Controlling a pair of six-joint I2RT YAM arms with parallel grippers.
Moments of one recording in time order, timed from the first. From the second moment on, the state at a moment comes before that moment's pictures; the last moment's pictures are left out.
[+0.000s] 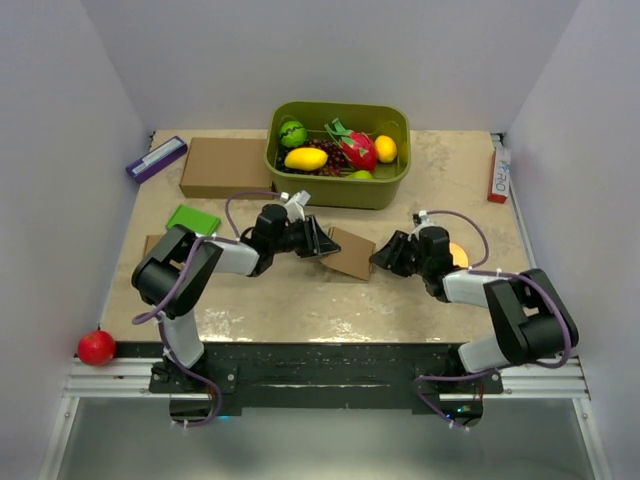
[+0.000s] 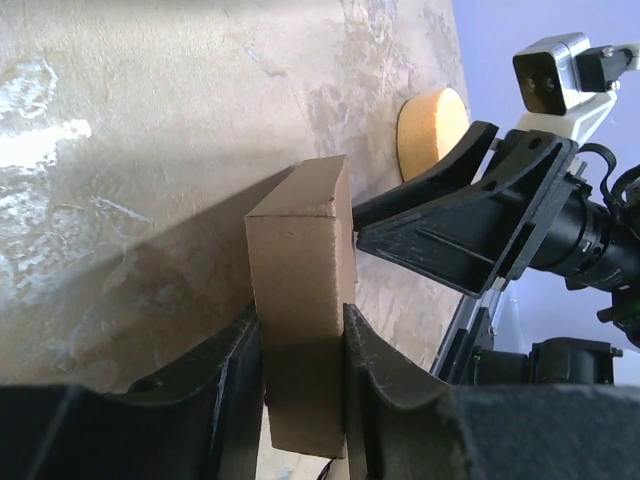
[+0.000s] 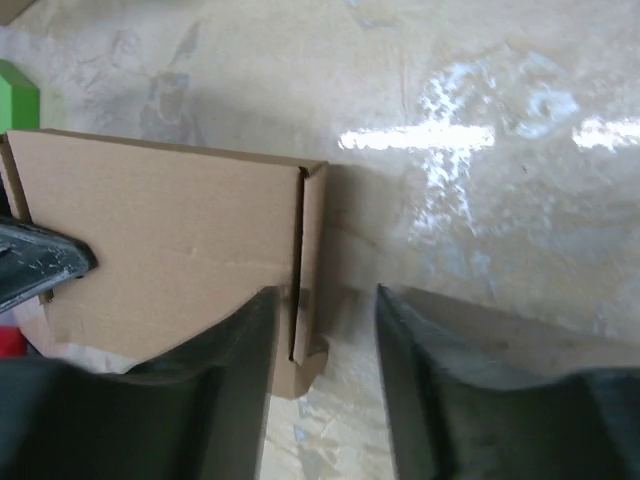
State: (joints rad) left arm -0.55 1.83 0.77 0.63 0.53 -0.81; right arm 0.28 1.47 0.42 0.45 -0.31 0.71
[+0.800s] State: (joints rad) left arm -0.38 1.73 0.65 0.49 0.77 -0.98; right arm 1.19 1.30 0.66 0.12 0.48 0.24
